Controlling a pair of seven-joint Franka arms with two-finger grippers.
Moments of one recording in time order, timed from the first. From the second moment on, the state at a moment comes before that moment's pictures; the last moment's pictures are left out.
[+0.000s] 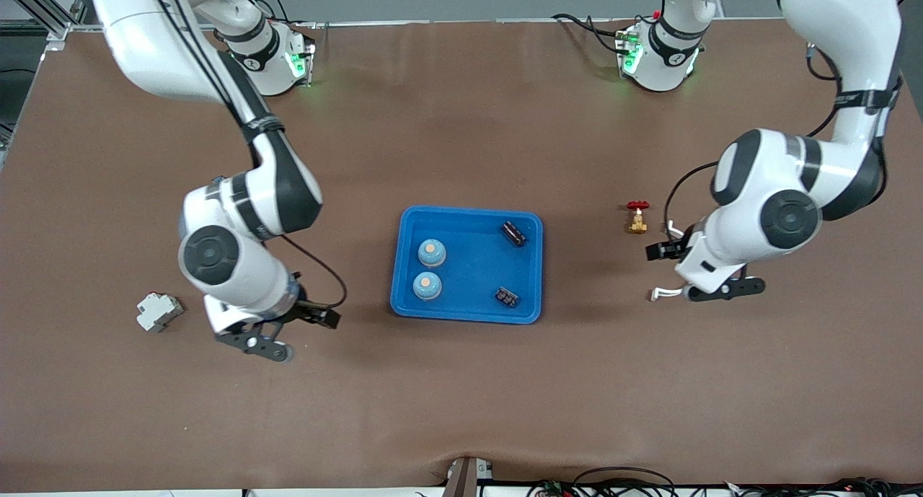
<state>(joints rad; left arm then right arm) 0.09 0.34 -0.28 -1.79 0.09 1.92 -0.32 0.22 0.66 0.09 -1.31 -0.07 2.00 0.62</state>
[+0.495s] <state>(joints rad) 0.19 0.18 -0.28 -1.95 0.06 1.96 -0.20 0.11 0.61 0.08 -1.31 -0.07 1.88 0.41</state>
